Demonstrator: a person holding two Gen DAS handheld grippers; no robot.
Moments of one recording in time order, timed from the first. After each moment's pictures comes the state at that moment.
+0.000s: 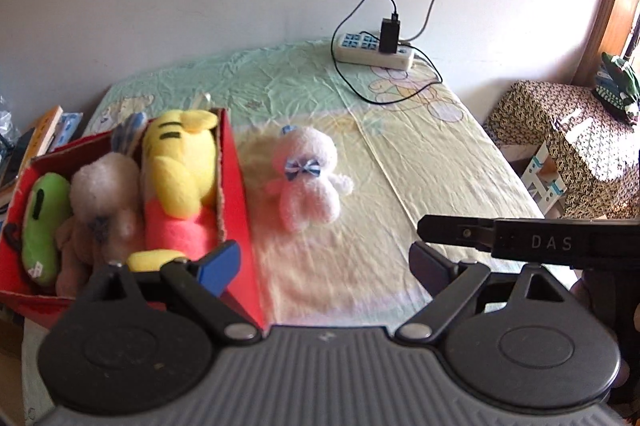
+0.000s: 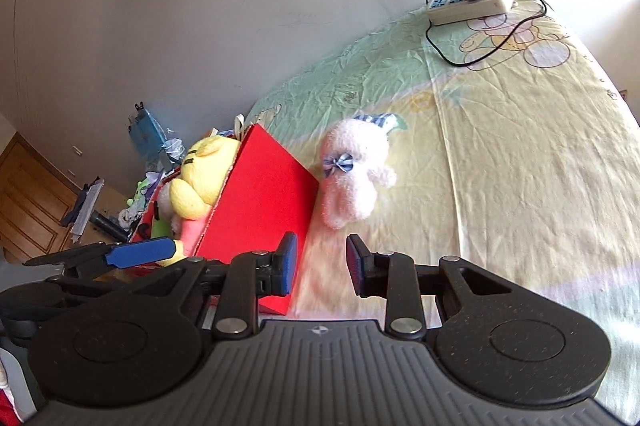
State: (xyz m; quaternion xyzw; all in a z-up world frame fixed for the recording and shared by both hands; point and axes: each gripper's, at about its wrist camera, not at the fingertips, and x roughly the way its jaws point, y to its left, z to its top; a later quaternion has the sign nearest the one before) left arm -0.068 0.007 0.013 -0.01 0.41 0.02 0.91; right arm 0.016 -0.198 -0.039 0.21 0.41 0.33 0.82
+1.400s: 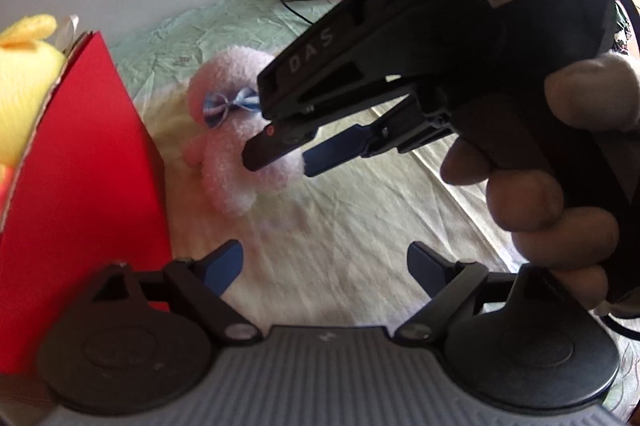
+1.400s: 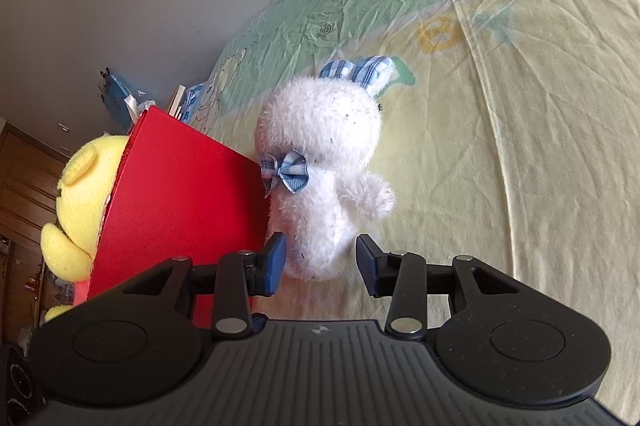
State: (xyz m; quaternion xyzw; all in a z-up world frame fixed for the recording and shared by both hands) left arm -0.005 0.000 -0.114 0.05 0.43 -0.04 0.90; right arm 0.142 -0.113 -0.128 0.21 0.51 0.36 0.75
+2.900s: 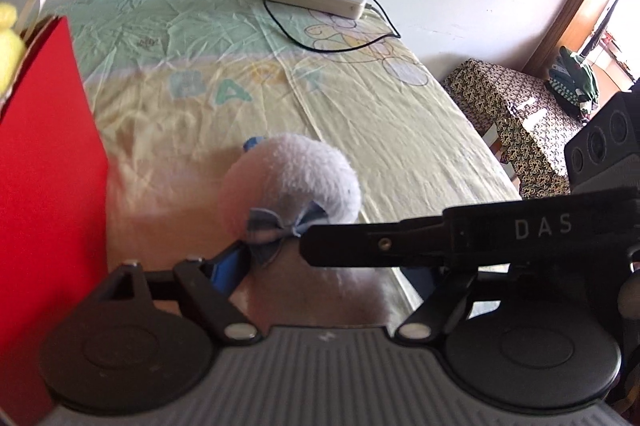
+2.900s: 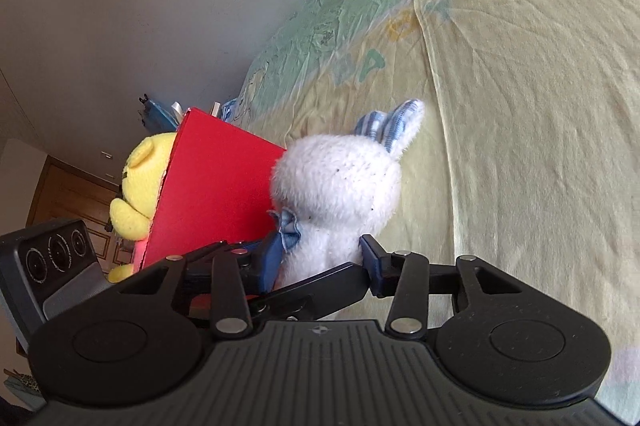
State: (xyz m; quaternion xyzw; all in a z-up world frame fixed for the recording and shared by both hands) left arm 0.021 0.001 -0.087 -0.09 0.44 -0.09 0.89; right arm 0.104 -0.188 -0.124 0.28 0.49 0.39 0.73
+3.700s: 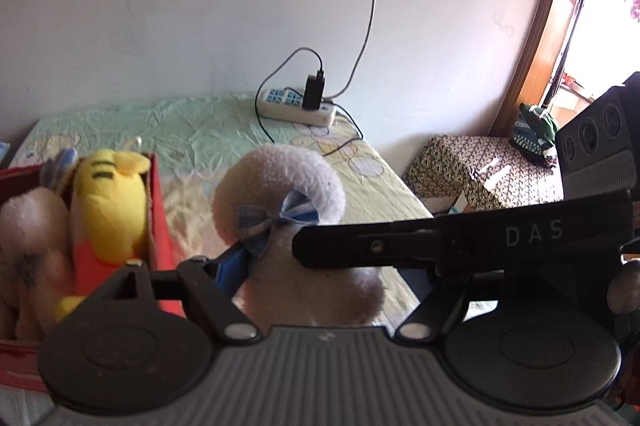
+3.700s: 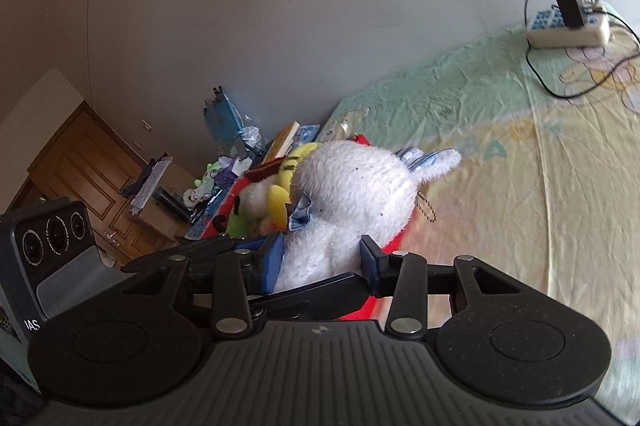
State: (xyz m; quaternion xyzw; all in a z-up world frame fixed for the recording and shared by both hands) left arm -0.082 0.024 0.021 -0.07 0.30 -0.09 0.95; right arm 0.023 -0.146 0.004 0.19 0.35 0.46 0.79
